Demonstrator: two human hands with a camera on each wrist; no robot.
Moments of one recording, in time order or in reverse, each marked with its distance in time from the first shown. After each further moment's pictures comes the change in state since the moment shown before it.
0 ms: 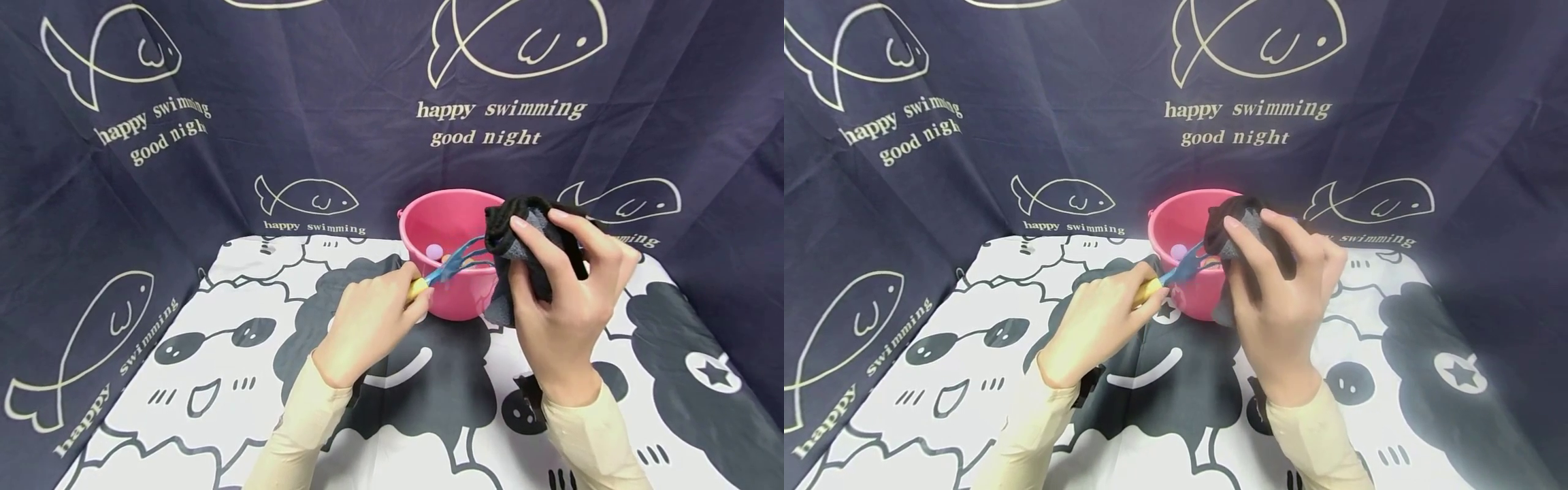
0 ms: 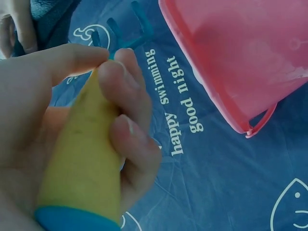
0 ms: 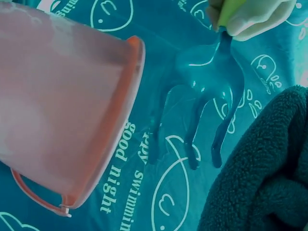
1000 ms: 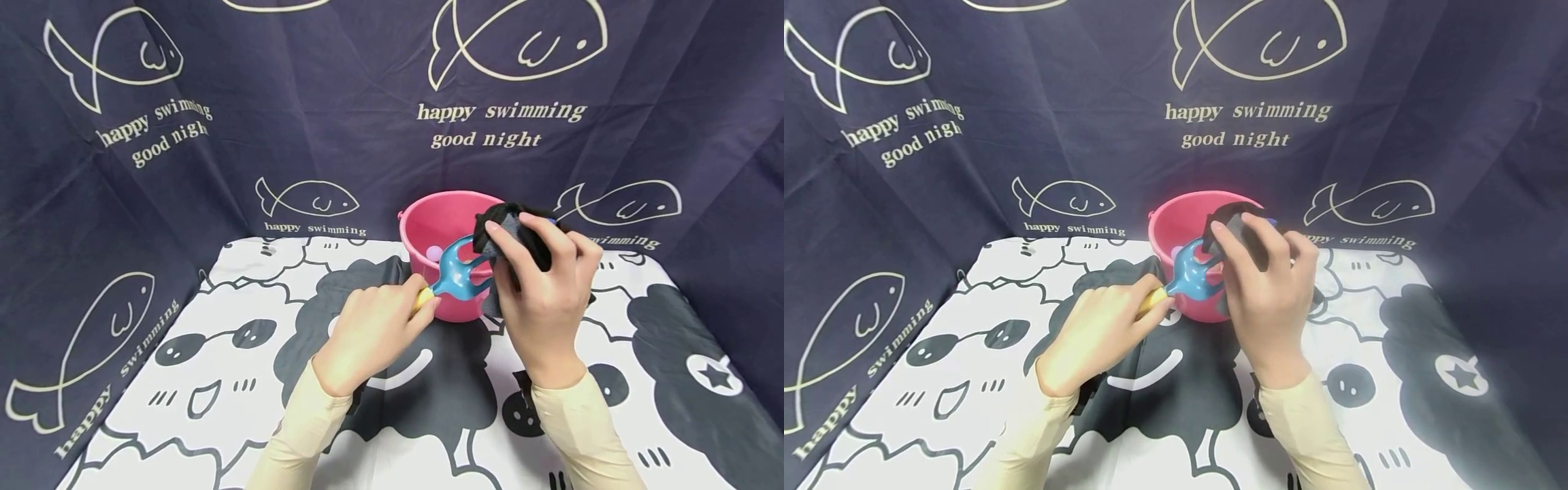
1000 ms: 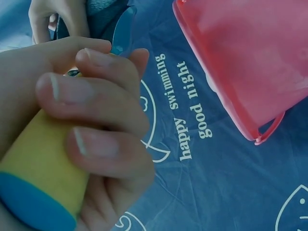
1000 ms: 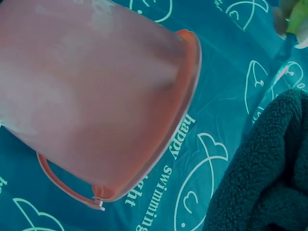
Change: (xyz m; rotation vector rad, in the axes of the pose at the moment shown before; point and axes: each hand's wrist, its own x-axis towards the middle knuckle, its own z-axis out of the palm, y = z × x) left_hand -0.007 0.004 -0.001 0.070 0.045 0.108; right_hand -0.017 0.027 0.006 -0.095 -0.177 -0.143
